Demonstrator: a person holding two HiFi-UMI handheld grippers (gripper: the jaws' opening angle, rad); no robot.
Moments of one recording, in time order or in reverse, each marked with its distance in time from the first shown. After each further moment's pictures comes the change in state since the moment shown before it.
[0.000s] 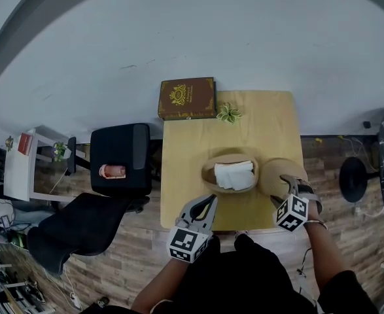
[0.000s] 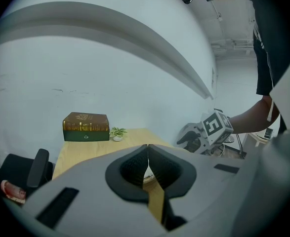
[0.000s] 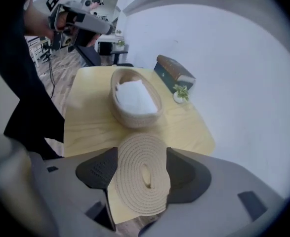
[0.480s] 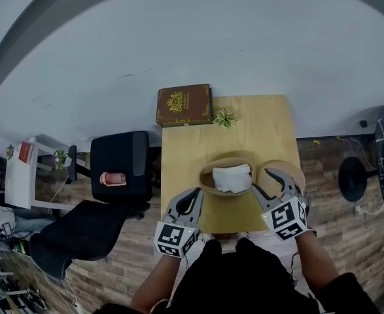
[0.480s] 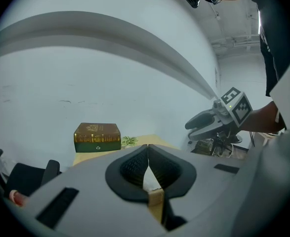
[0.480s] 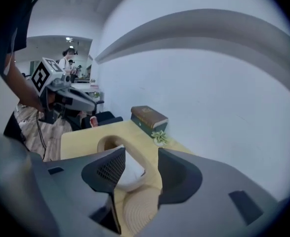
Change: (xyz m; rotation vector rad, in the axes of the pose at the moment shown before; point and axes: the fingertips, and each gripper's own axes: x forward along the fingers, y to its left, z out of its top) left arm -0.010 0.041 0.031 0.053 -0.045 0.066; right arm -0.092 -0.045 0.118 0.329 -0.452 -0.164
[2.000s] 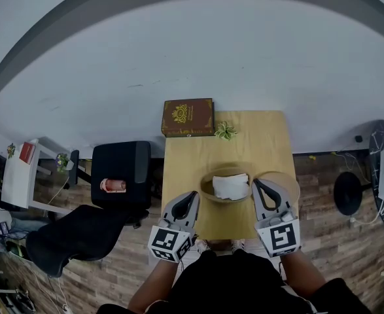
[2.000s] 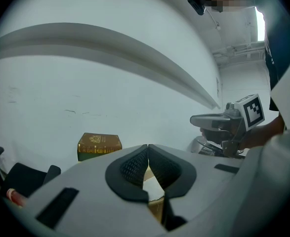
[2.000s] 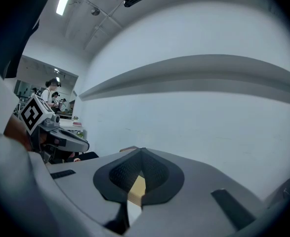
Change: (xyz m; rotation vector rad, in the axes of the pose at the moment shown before) left arm -0.028 0.004 0.038 -0.055 -0.102 0.029; right arm -0.064 0.000 0.094 0.130 -0.463 -0.189
